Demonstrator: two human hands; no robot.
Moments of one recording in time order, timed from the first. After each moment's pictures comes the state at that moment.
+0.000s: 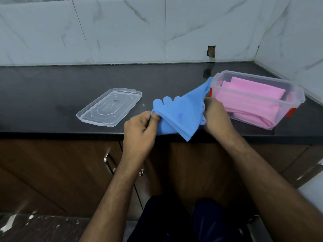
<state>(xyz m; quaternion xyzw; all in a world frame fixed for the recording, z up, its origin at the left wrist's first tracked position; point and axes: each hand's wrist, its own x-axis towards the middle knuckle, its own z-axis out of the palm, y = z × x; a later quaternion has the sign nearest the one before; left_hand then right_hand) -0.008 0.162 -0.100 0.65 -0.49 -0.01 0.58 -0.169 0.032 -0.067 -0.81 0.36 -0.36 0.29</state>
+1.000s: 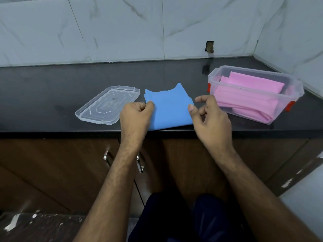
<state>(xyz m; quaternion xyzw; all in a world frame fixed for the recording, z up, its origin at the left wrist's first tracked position) 0.003 0.140 -0.081 0.73 -0.37 -0.07 0.58 -0.174 0.053 -0.106 -0.77 0.39 -0.48 0.14</state>
